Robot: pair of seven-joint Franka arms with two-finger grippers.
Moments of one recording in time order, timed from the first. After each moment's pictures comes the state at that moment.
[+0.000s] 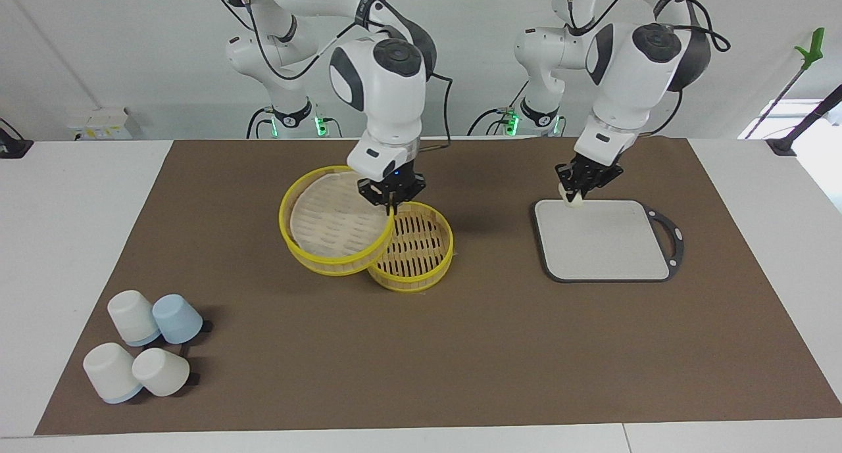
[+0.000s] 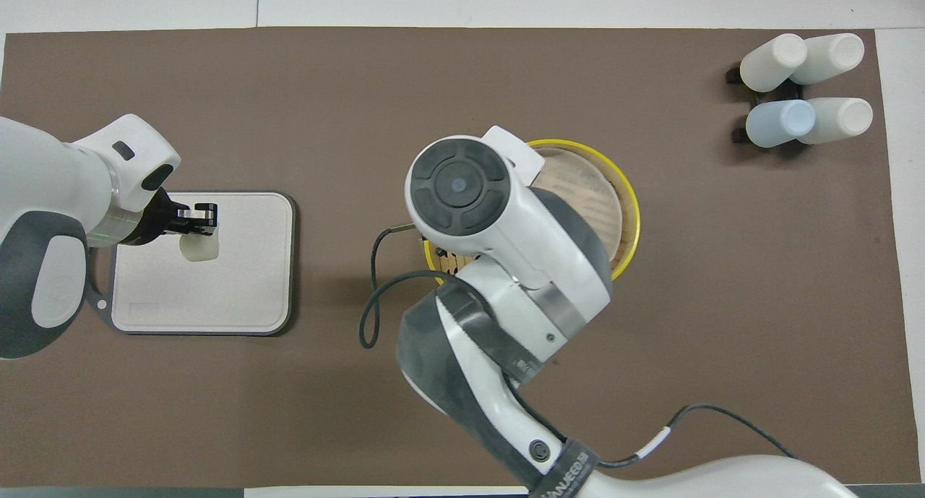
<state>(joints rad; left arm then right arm) -0.25 -0.07 -0.09 -1.93 -0.02 1.93 -0.40 0.40 0.29 0.09 -1.50 -0.12 1.77 0.33</state>
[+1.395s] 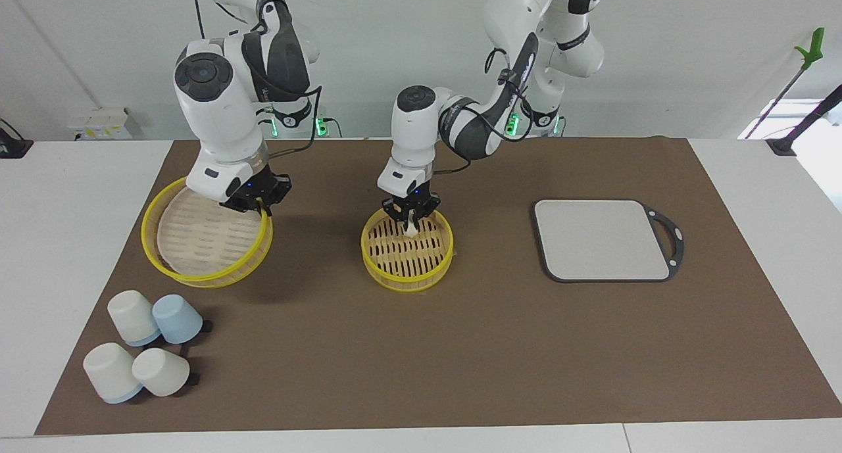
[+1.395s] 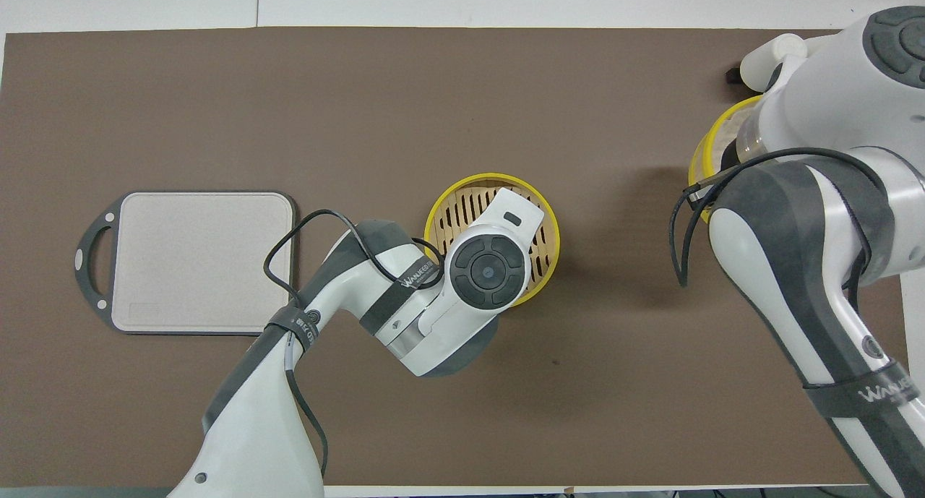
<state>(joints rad) -0.72 0.38 -0.08 -1.80 0.13 2.32 -1.02 0.07 0.13 0.10 -1.70 -0.09 1.73 -0.16</state>
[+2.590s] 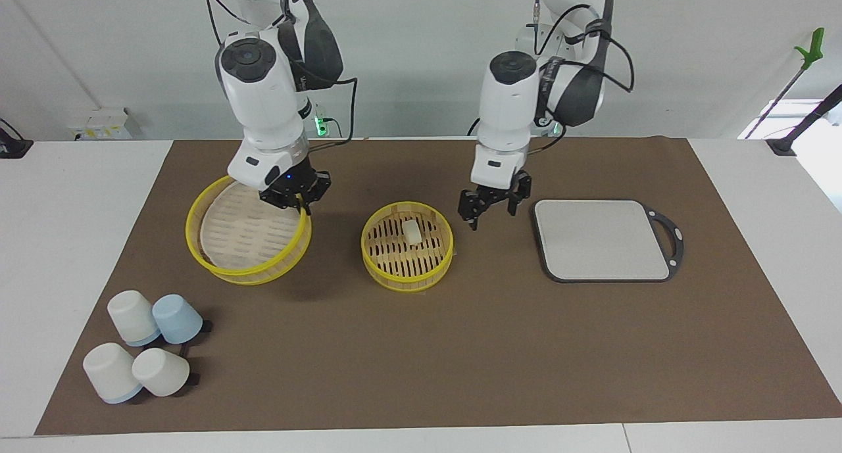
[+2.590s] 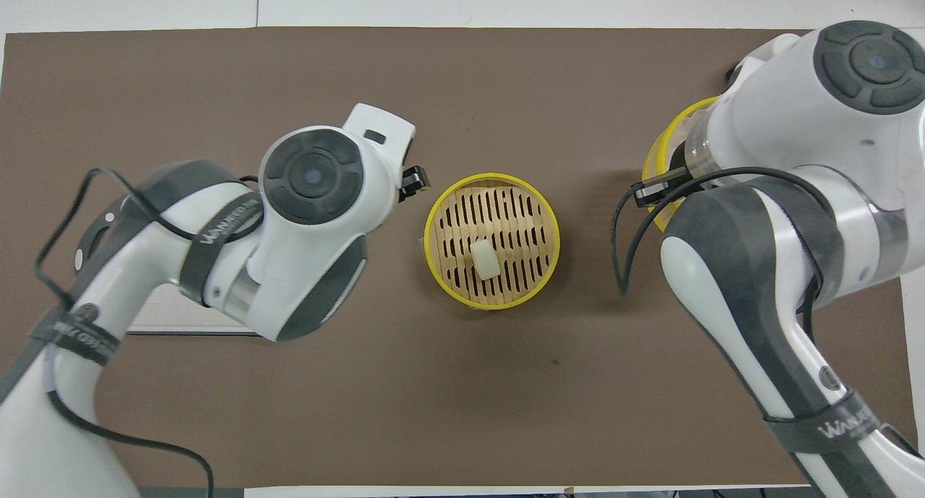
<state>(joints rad) -0.41 0.13 -0.07 -1.76 0.11 1.98 -0.82 0.21 0.12 0.11 -1.69 -0.02 1.81 0.07</state>
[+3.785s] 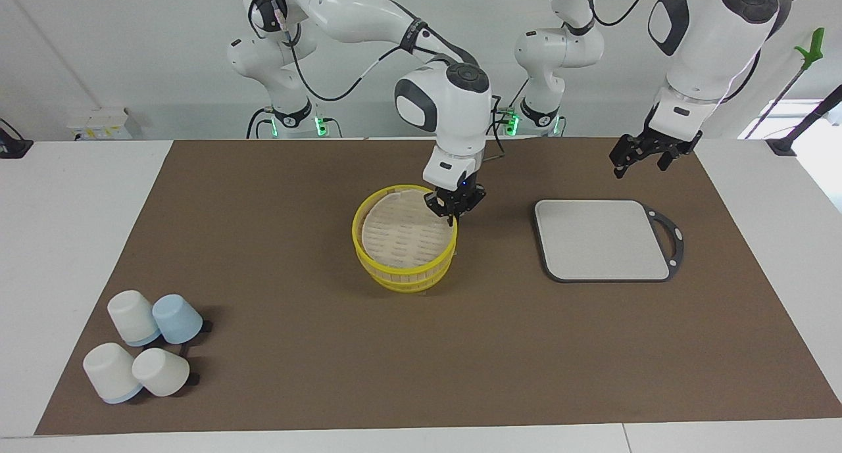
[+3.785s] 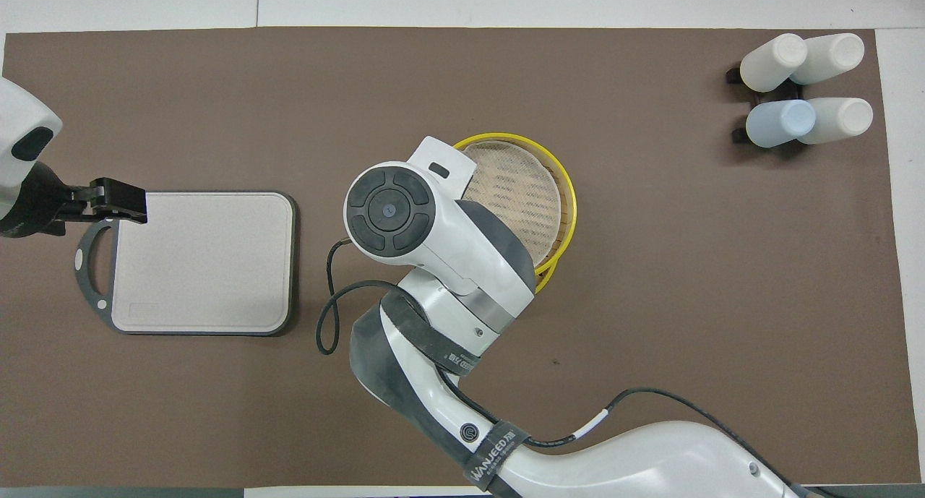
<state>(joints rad) -0.04 -0.07 -0.05 -1.76 0.05 1.67 -0.17 0.62 0.48 0.11 -1.42 -0.15 1.99 0.55</state>
